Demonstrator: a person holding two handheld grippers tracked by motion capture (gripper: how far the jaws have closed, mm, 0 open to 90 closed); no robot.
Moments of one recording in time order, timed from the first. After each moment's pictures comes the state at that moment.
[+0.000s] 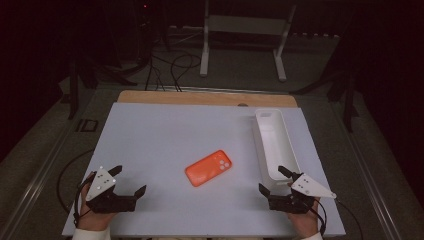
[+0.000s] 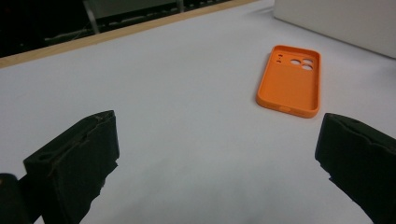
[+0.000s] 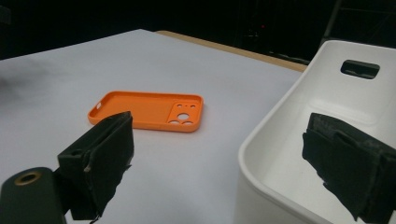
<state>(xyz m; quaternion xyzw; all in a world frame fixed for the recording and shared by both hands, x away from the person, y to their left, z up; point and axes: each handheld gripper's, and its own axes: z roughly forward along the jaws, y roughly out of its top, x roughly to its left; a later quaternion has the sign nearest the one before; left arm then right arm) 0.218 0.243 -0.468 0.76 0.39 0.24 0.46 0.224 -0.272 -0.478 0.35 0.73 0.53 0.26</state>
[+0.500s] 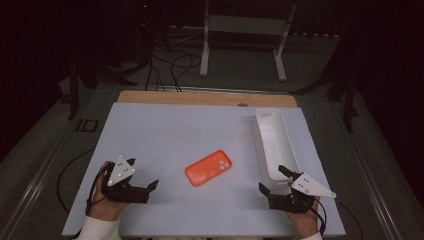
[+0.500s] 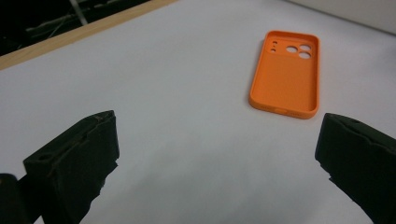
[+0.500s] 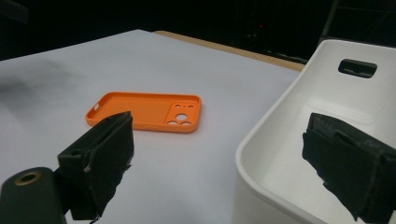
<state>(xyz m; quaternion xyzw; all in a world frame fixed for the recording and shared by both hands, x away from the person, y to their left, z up) 0.248 0.206 -0.455 0.81 0.36 0.23 0.41 0.225 -0.272 -0.478 0.35 0.73 0.53 0.26</state>
